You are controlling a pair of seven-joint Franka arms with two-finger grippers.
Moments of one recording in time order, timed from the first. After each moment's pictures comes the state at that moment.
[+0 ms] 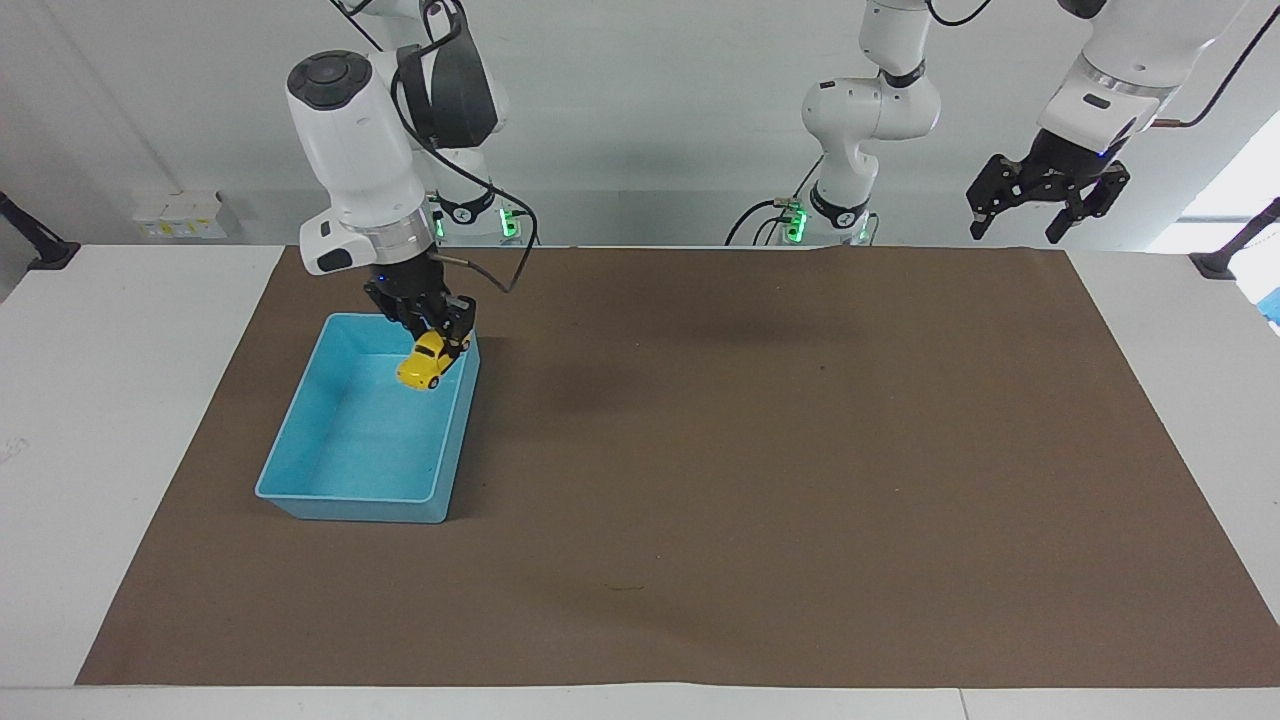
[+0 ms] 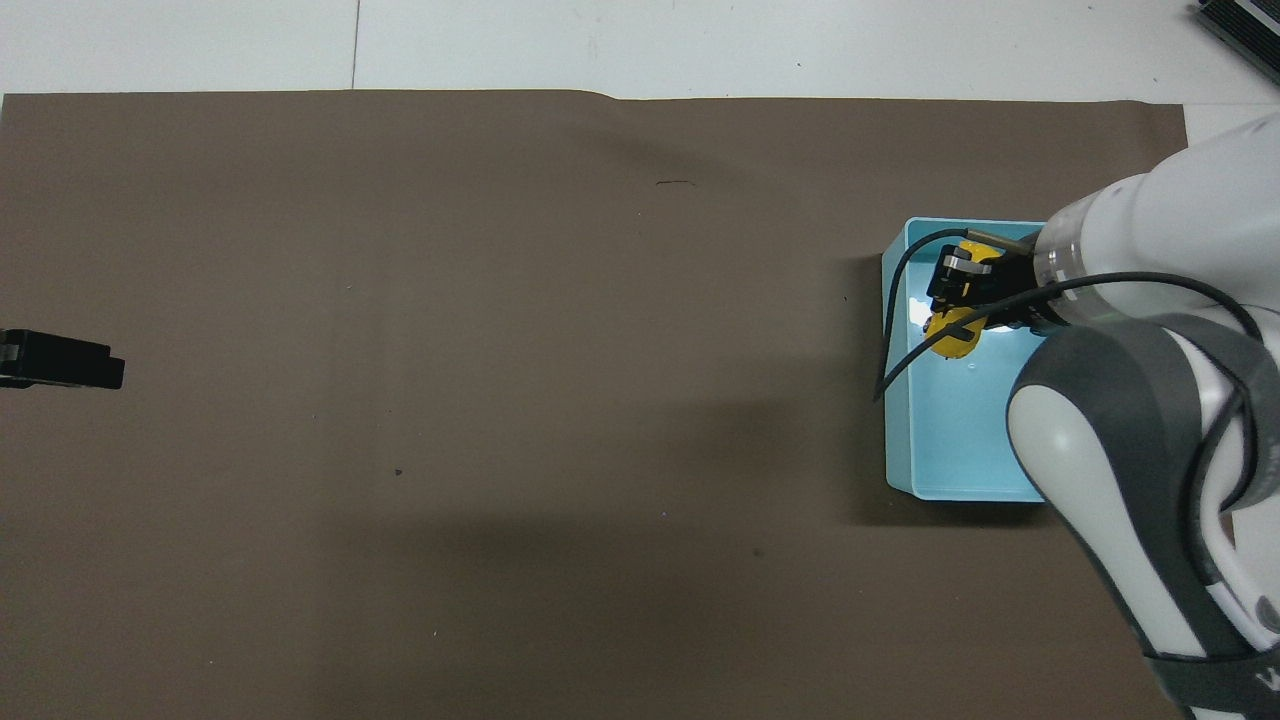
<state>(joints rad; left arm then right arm) -0.08 -0.12 0.03 -1.62 -0.02 1.52 0.05 -0.12 0.06 0.28 -1.72 -0.01 1.85 0.49</state>
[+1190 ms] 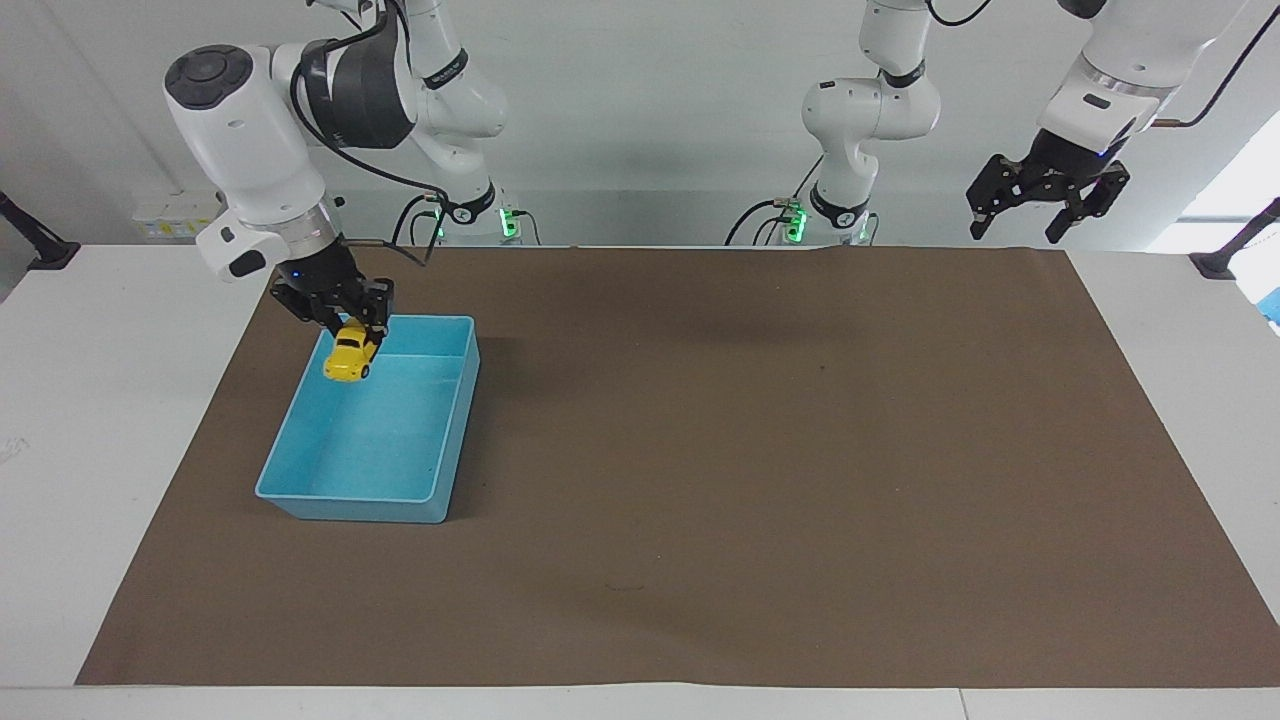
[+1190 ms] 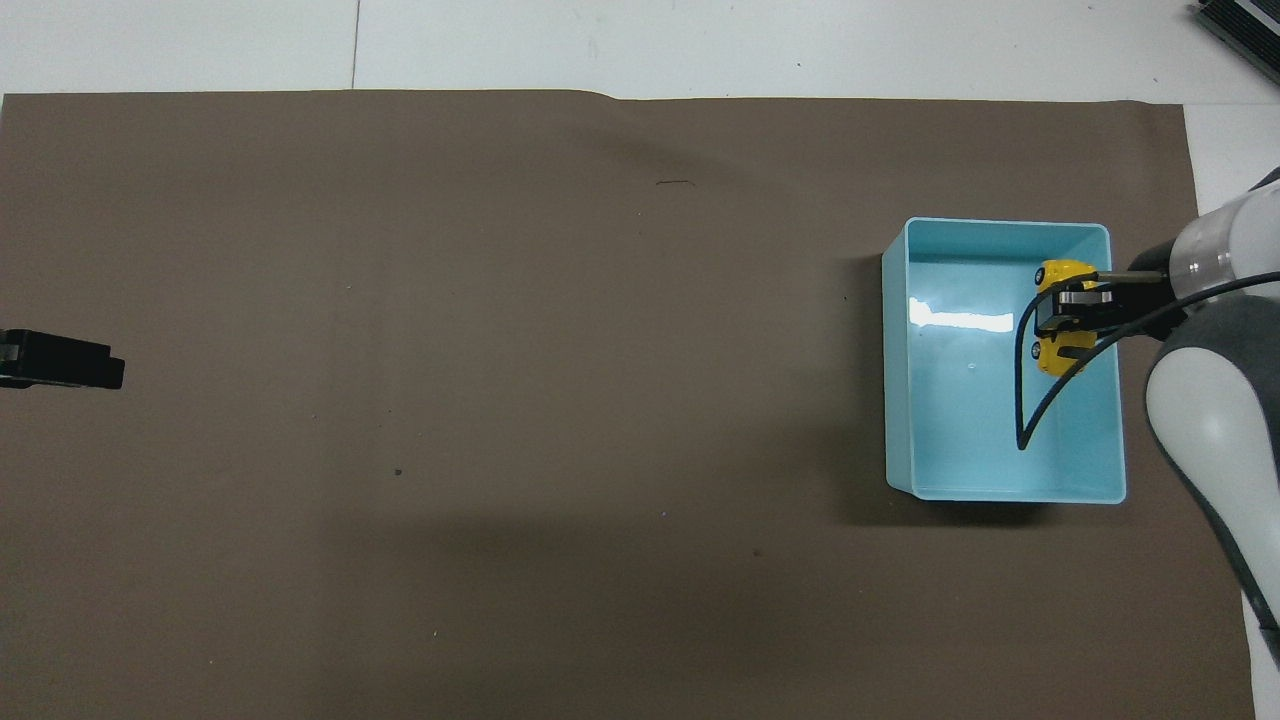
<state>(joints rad) -0.08 -0.12 0.03 -1.62 -0.02 1.52 0.05 -0.24 0.03 0.25 -1.75 -0.01 1.79 0.10</state>
